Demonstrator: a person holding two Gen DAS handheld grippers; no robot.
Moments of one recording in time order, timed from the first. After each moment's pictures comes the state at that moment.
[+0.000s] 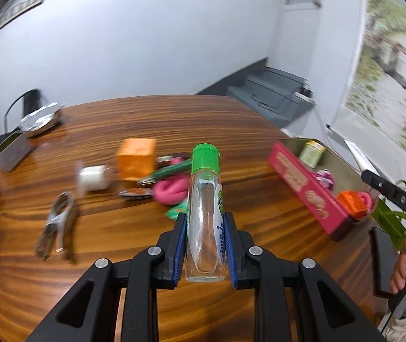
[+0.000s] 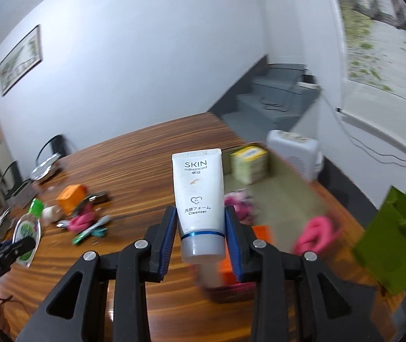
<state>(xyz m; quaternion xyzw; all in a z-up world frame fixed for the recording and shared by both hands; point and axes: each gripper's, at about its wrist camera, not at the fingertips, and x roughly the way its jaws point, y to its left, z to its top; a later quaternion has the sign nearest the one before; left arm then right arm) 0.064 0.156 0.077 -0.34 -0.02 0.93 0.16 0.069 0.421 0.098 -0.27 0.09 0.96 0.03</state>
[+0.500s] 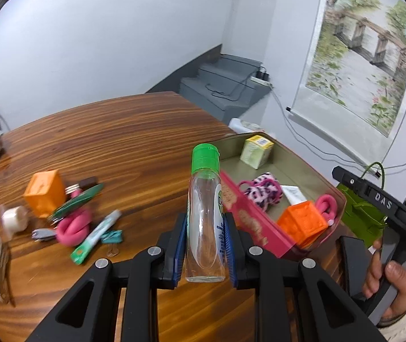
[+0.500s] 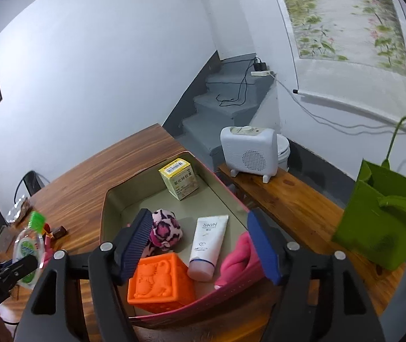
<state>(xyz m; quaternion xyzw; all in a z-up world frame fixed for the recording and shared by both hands) 0.023 0.272 0.088 -0.35 0.00 0.90 0.25 0.062 0.505 0.084 -0.26 0.17 0.95 0.10</state>
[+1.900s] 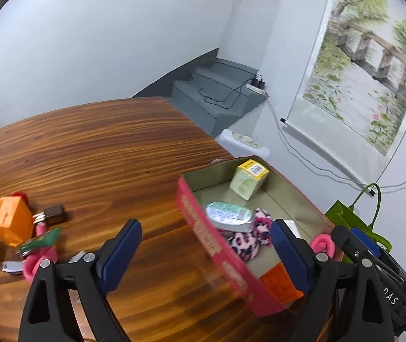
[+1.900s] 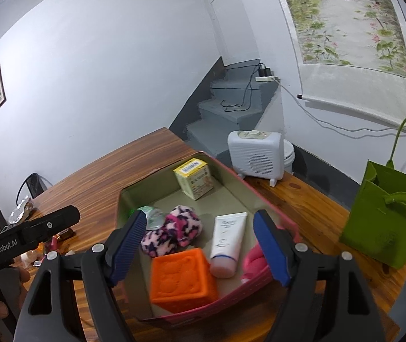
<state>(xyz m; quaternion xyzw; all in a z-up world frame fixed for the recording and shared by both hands) -0.025 0.282 0.095 -0.35 -0.04 0.90 0.25 0.062 0.475 0.087 -0.24 0.16 0.95 0.09</state>
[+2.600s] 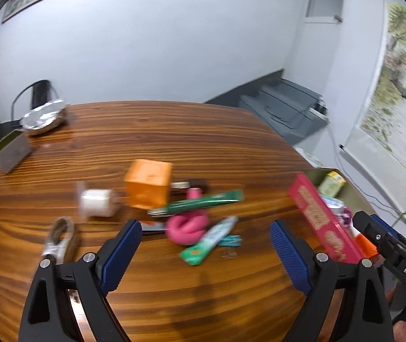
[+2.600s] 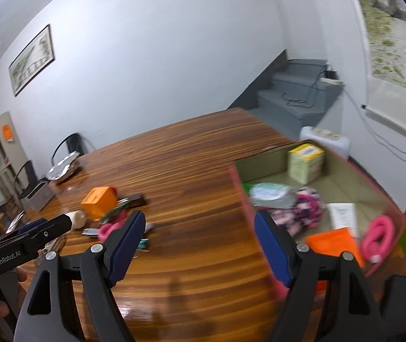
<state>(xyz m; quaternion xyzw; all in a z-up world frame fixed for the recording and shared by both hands) 0.014 0.105 0.081 -0.33 -0.07 0.94 0.10 0.028 0.334 0.090 -0.28 0.10 0.96 -0.04</state>
